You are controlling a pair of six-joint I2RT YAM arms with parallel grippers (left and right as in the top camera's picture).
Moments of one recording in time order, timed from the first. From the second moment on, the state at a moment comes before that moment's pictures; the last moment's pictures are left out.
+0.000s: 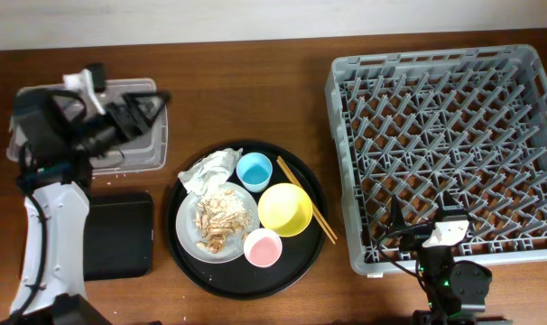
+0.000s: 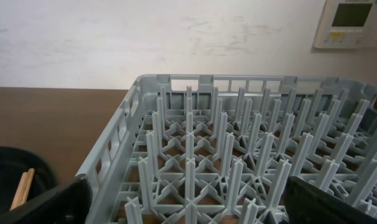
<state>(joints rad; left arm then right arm) 0.29 1.49 1.13 -0.20 1.05 -0.43 -0.10 0.01 0.01 -0.06 -0.13 -0.01</state>
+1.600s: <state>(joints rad) -0.30 1.68 1.02 -0.59 -0.12 -0.17 -0.10 0.01 0.01 -0.06 -0.13 -0.01</state>
